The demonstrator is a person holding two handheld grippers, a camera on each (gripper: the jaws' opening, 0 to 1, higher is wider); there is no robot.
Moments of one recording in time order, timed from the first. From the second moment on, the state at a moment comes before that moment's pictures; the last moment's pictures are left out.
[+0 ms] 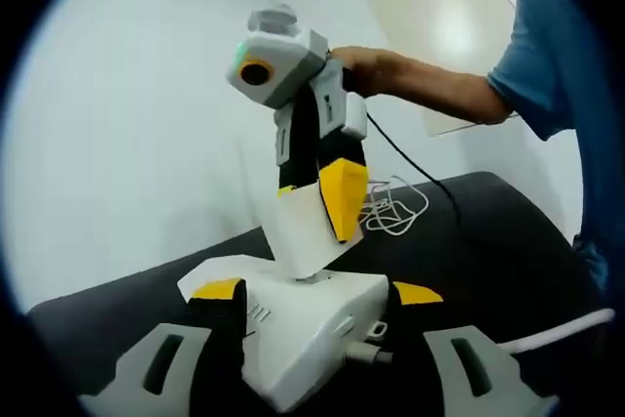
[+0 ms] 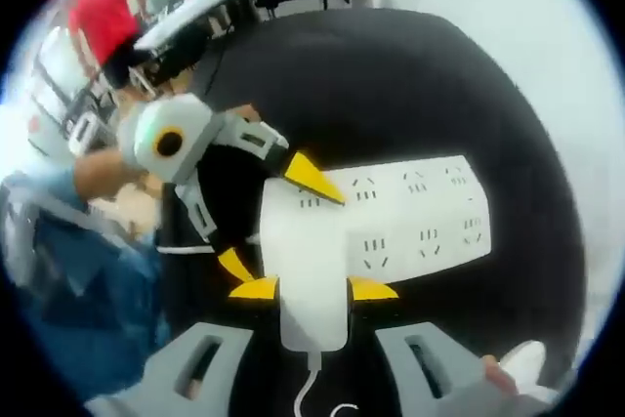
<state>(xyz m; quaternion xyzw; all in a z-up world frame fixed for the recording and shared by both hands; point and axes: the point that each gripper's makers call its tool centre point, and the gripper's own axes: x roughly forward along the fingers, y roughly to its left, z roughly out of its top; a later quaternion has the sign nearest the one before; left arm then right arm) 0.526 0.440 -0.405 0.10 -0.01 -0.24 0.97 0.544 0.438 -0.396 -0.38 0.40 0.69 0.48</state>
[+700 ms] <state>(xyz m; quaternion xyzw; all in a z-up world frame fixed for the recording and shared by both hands) 0.530 0.447 -0.408 0.08 0.00 -0.23 0.97 0.541 0.453 -0.358 -0.34 0.34 0.72 0.51</state>
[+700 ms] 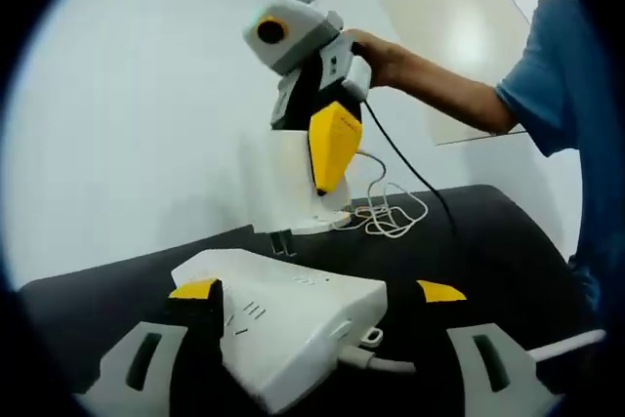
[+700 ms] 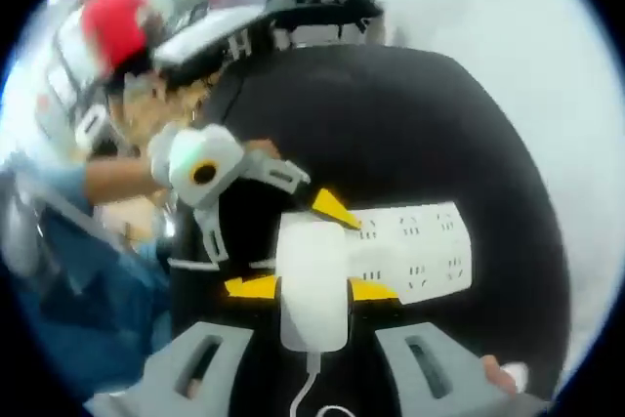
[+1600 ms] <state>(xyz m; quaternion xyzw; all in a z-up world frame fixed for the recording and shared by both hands) 0.527 0.443 -0.408 0.08 0.01 -0.23 0.97 0.595 0.382 -0.399 -0.06 0.49 0.67 0.55</state>
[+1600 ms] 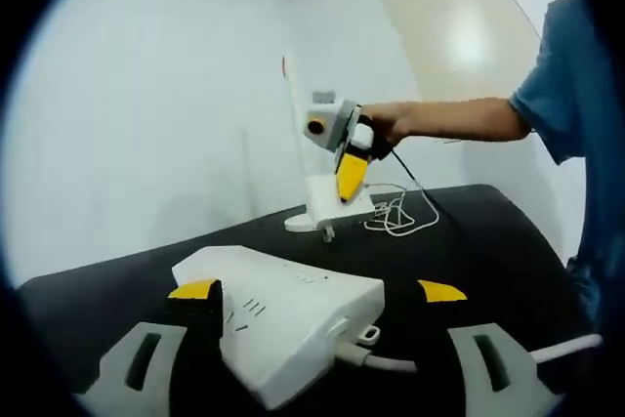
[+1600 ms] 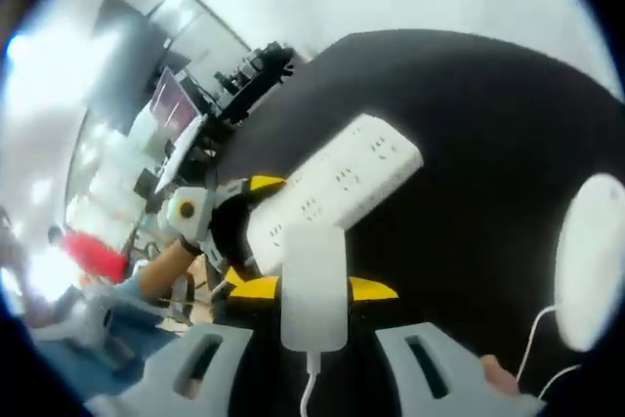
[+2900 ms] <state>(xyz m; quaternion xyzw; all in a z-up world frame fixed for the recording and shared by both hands) 0.527 0.443 -0.408 0.08 0.01 -0.23 0.97 0.621 0.378 -0.427 -0.02 0.45 0.65 0.62</state>
